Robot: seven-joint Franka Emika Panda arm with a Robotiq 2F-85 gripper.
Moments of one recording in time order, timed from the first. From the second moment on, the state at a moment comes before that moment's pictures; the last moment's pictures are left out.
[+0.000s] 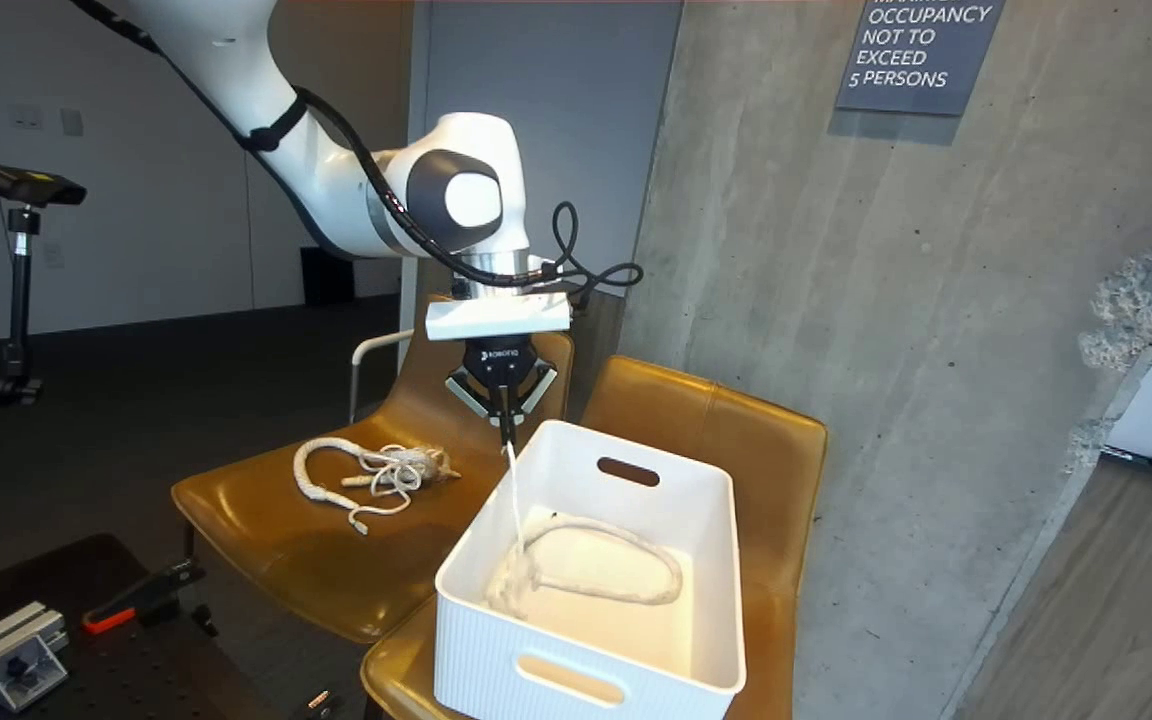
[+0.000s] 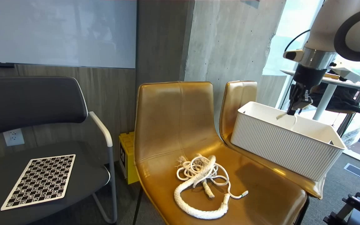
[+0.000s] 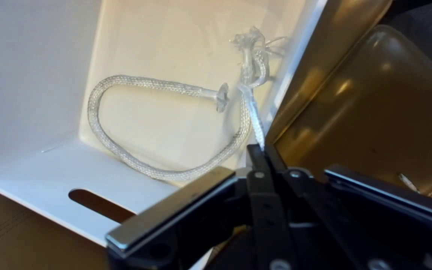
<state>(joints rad) -0.10 0.21 -0.01 -2.06 -0.30 2.38 -0.62</state>
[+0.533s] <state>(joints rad) 0.11 0.17 0.14 -1.88 -0.30 2.34 -0.60</state>
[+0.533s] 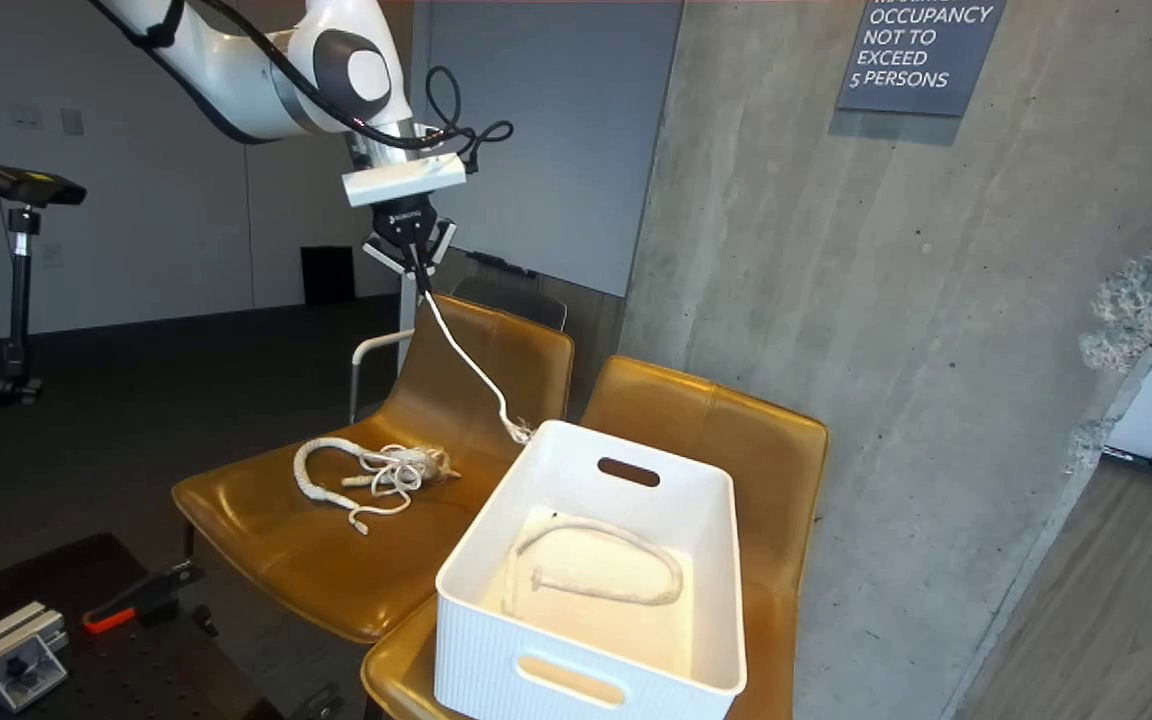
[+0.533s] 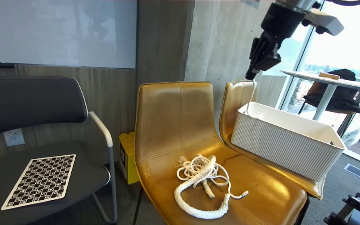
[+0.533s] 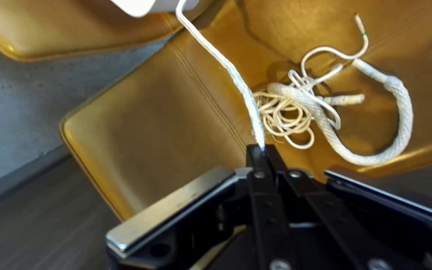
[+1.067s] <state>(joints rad) 0.28 0.35 0.23 -1.56 -0.33 2.21 -0.60</state>
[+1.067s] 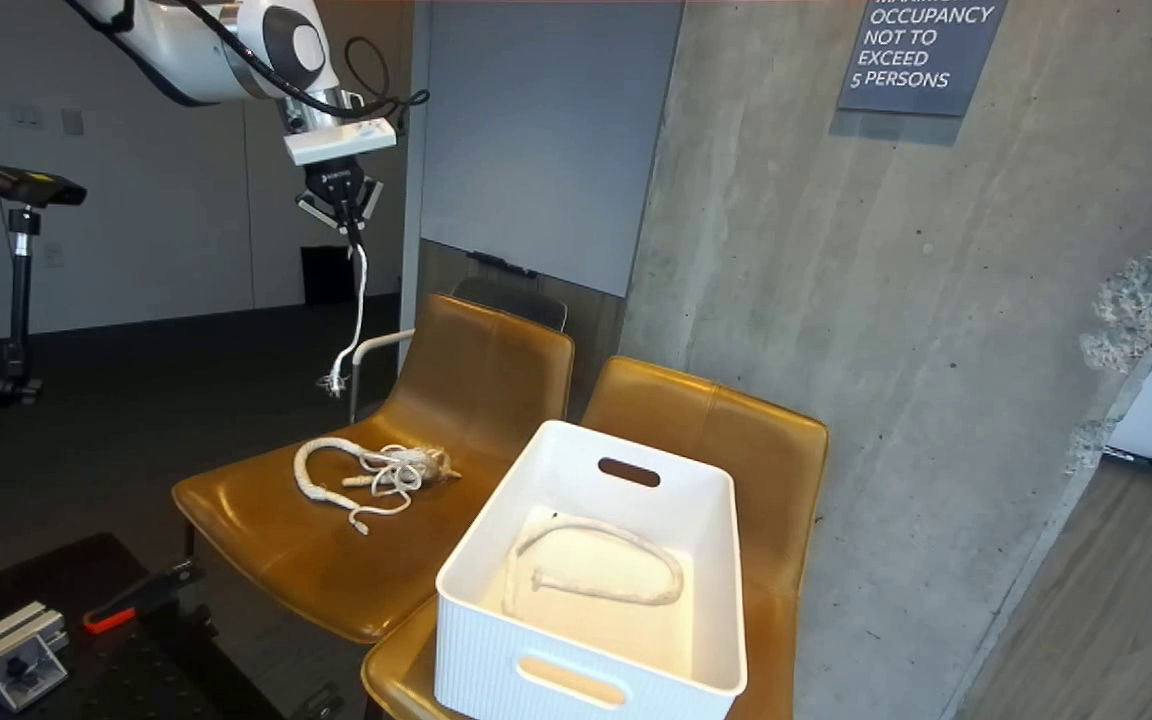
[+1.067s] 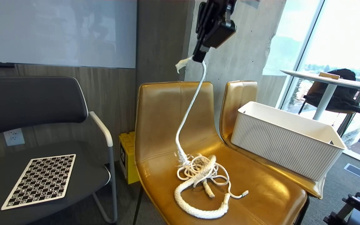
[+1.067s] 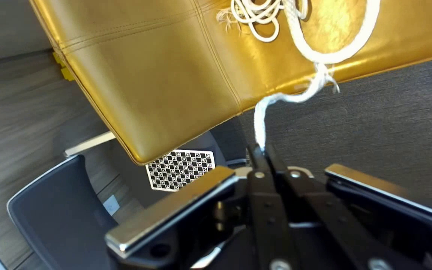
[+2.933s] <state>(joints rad) -0.01 0.28 0.16 -1.85 -0.24 2.35 -0.85</state>
